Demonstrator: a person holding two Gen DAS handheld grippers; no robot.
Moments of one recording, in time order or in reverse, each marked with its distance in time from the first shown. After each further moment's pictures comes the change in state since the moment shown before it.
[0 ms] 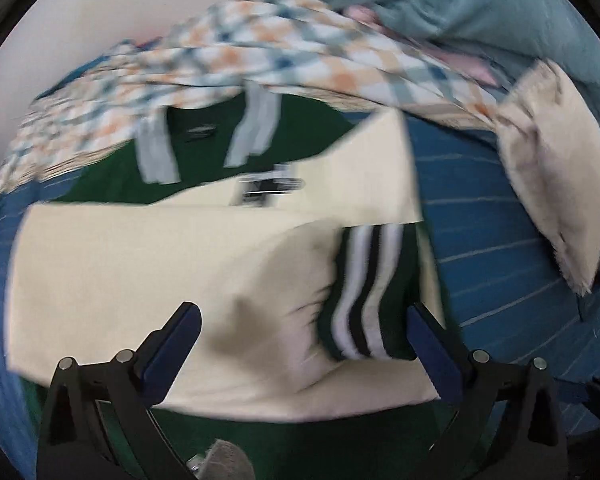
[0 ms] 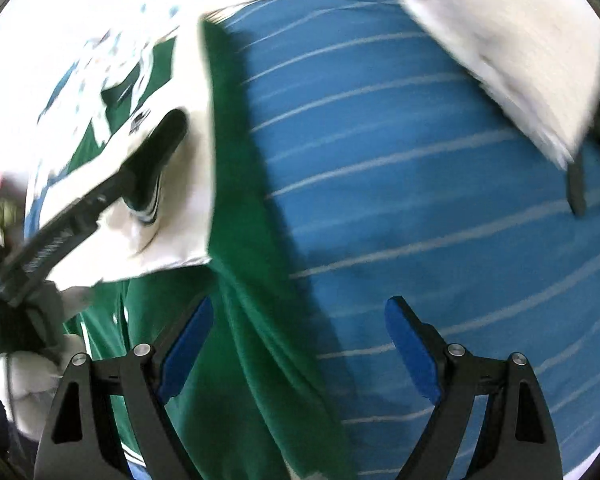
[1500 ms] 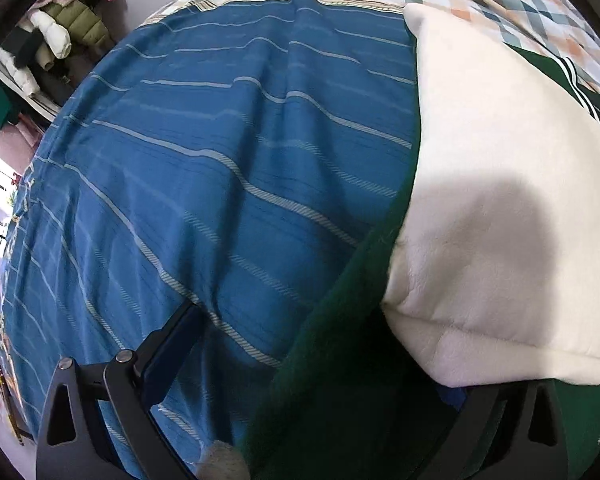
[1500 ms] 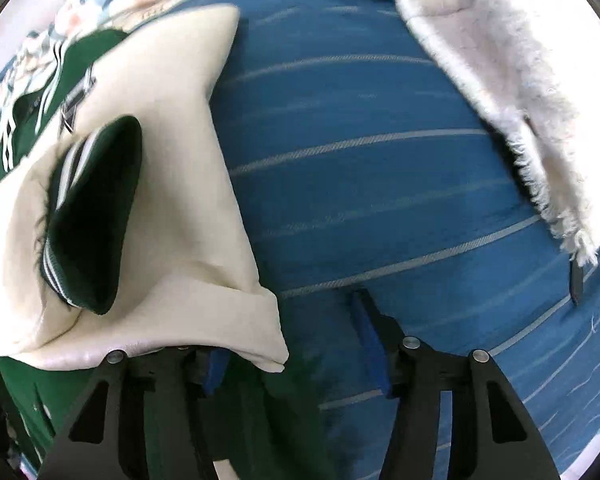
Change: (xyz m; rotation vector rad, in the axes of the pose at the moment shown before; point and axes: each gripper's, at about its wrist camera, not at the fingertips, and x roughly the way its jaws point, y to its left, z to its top) left arm 0.065 0.321 -0.103 -0.383 0.191 0.347; right arm 0.064 -0.007 0.073 0.089 -0.004 -0.286
